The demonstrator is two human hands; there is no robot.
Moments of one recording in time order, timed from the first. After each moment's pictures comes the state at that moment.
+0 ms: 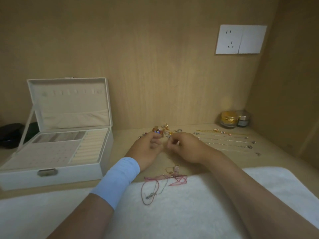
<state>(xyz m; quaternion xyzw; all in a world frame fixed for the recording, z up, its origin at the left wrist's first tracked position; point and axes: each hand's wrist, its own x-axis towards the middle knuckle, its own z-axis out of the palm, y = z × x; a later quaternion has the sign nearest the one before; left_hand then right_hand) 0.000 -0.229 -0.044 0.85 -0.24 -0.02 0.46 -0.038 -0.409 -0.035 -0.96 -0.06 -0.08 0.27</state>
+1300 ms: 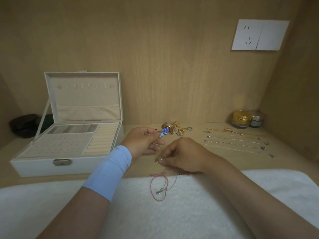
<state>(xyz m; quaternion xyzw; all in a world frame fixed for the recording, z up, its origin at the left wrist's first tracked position) -0.003 -0.195 -0.018 0.75 -0.12 -0.15 0.63 -0.070 -0.360 -0.024 -0.95 -0.07 0.01 0.30</state>
